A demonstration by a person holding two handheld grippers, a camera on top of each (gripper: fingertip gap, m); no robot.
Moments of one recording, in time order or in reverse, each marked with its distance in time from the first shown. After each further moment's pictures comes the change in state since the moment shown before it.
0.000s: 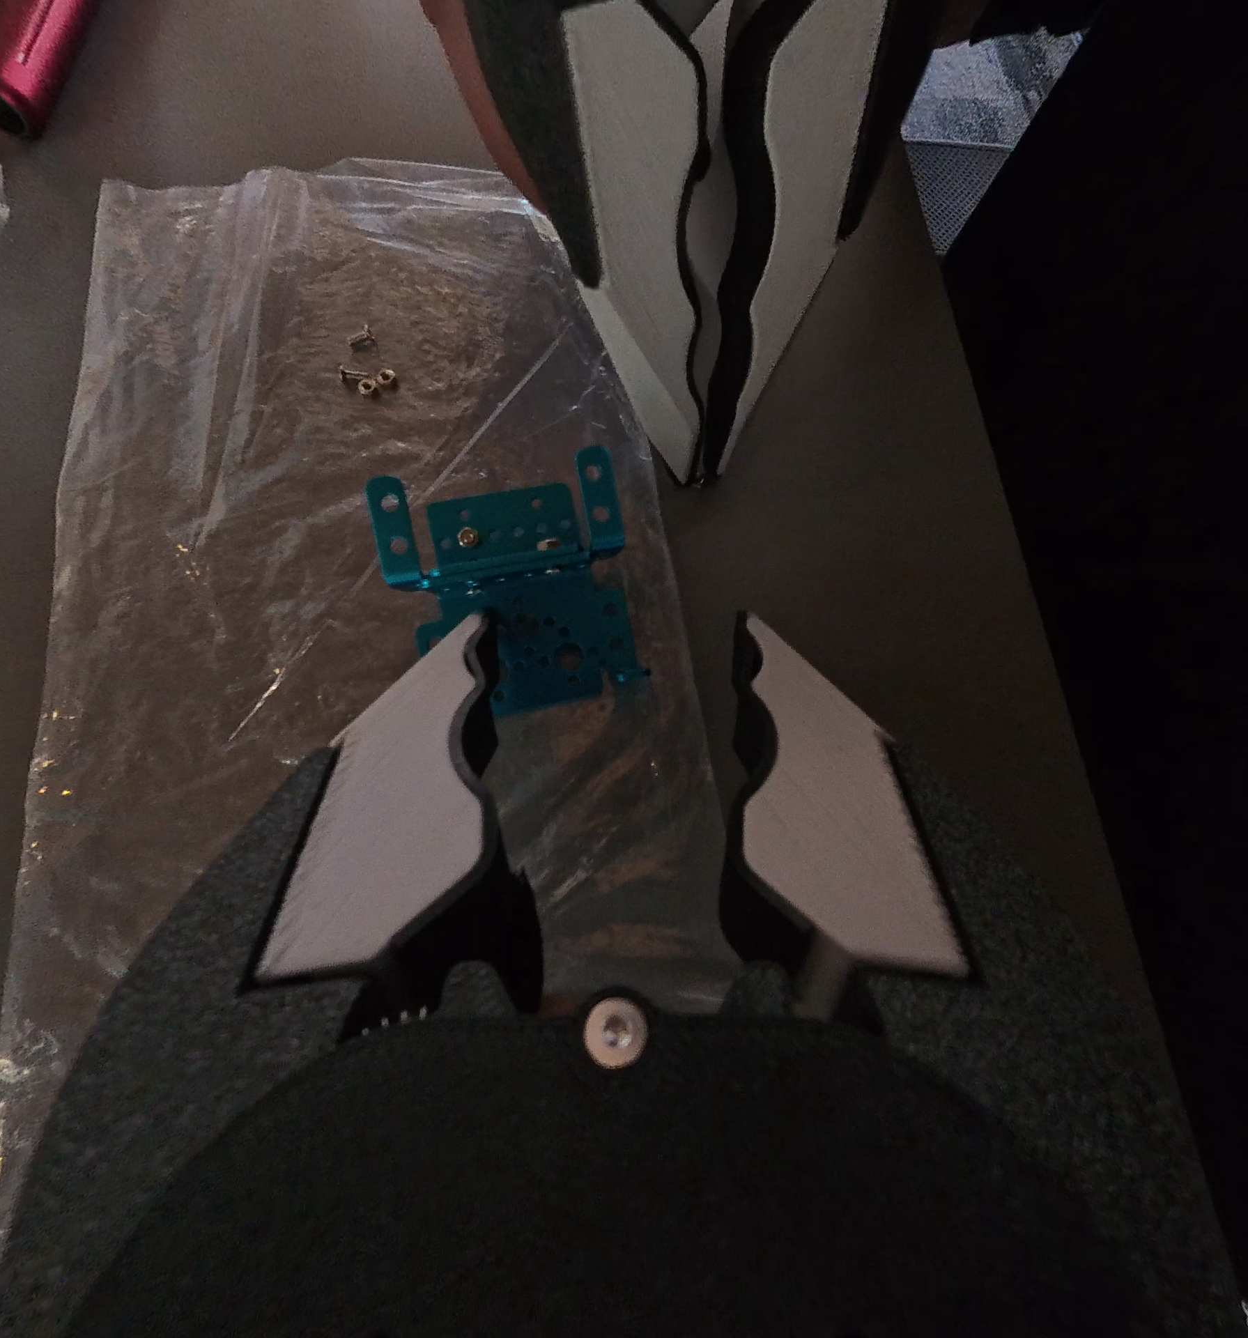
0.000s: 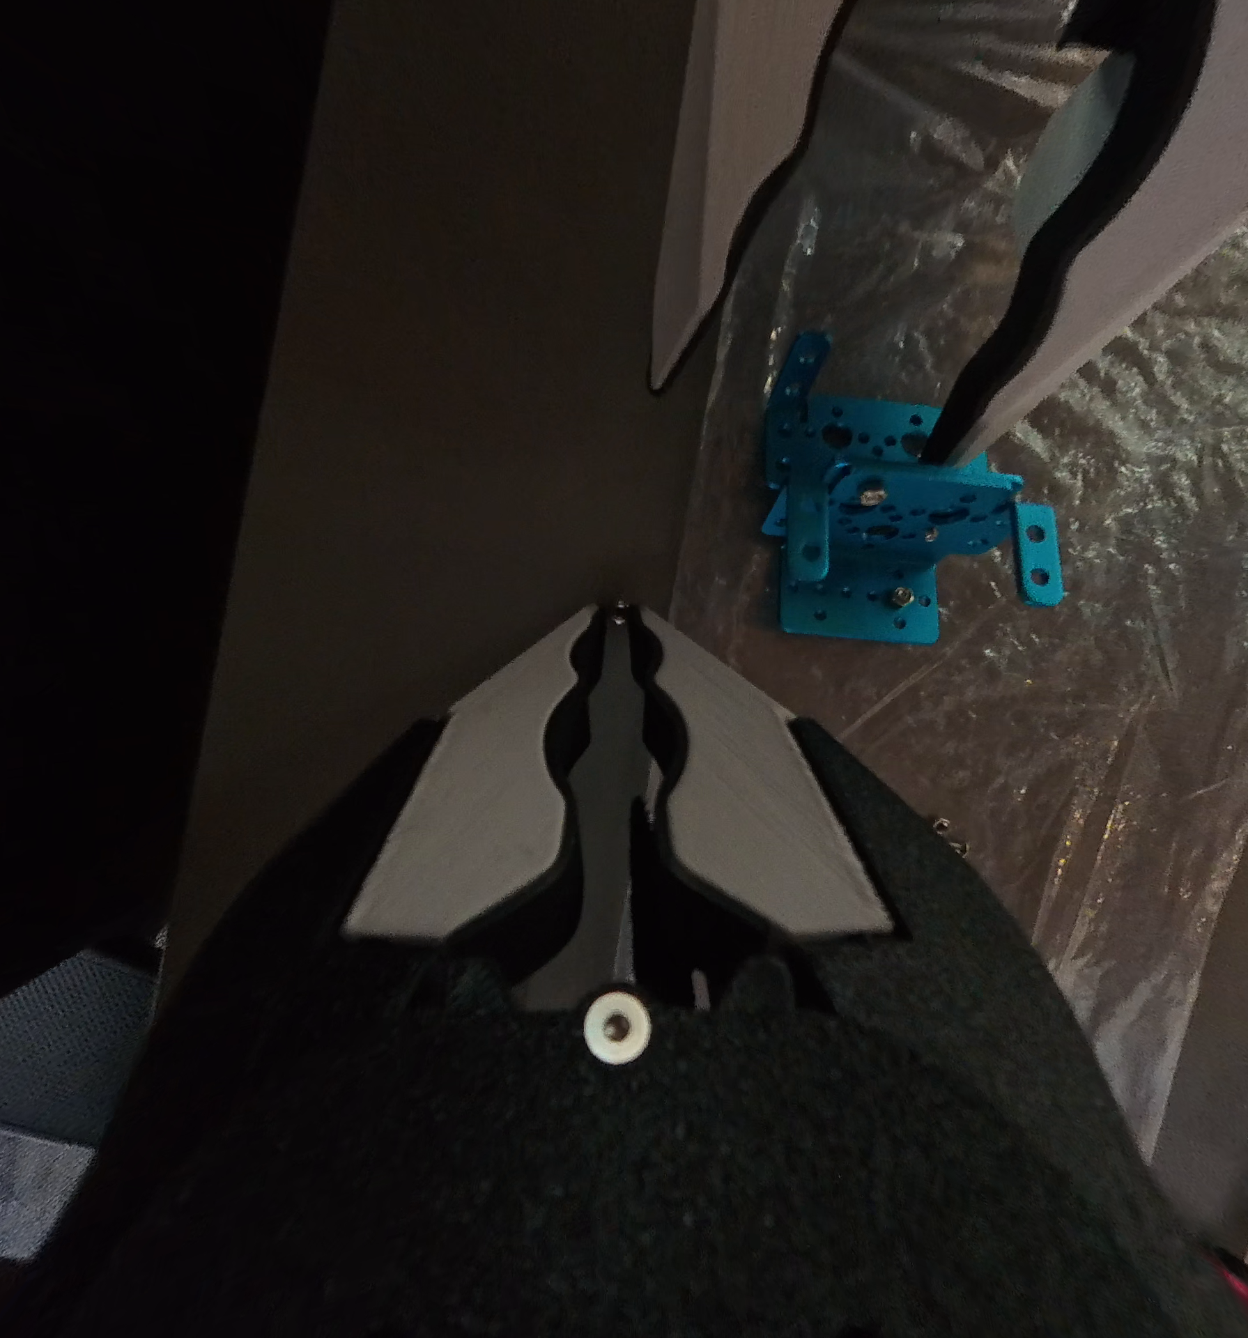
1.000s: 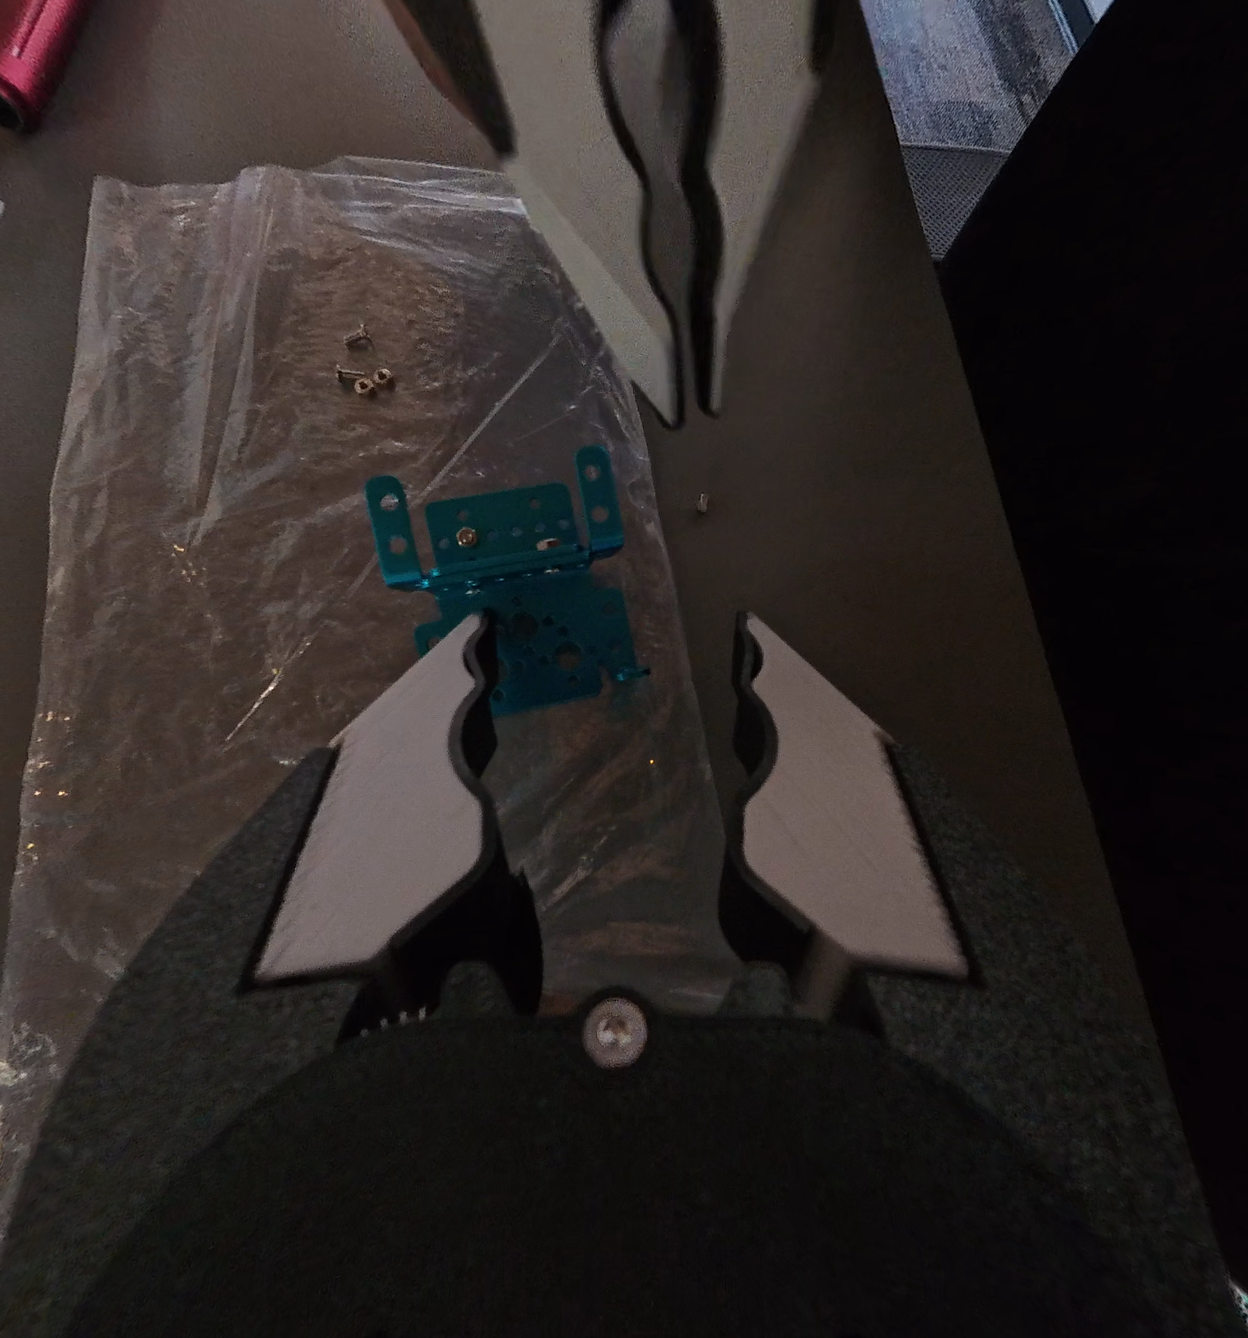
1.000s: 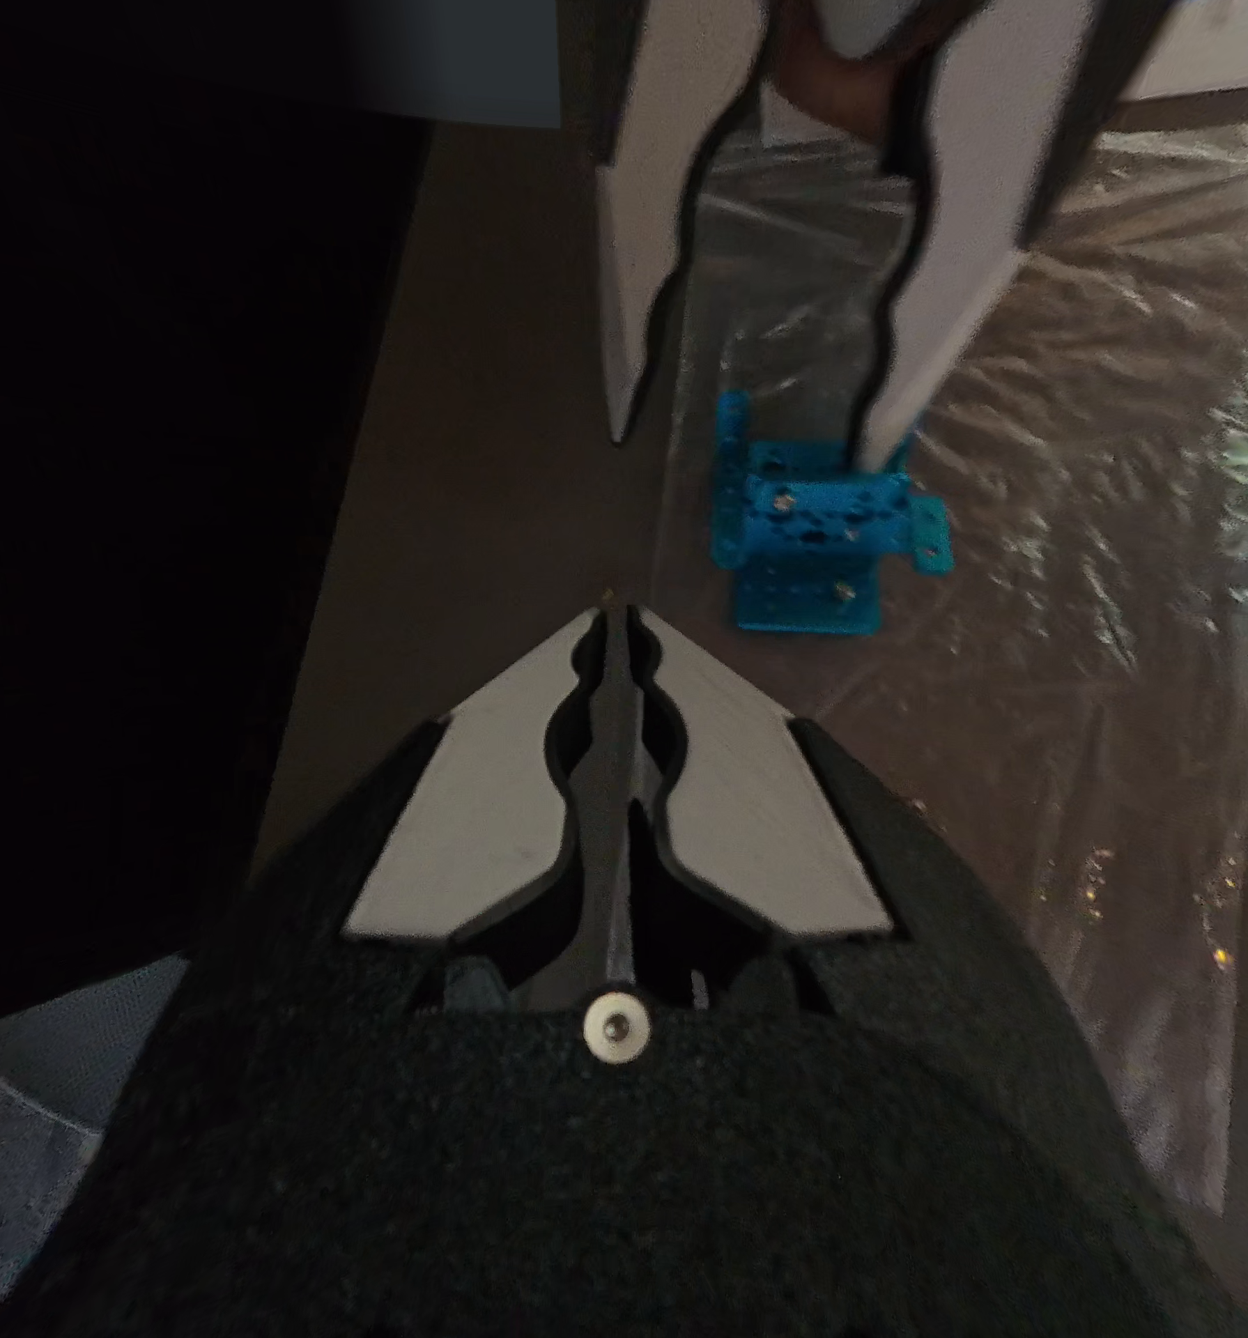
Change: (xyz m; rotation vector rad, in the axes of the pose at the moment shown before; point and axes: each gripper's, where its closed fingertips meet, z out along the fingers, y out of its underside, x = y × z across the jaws) left arm 0.001 -0.001 0.000 -0.001 0.006 -0.007; right arm 0.009 -0.012 -0.029 0.181 -0.108 0.099
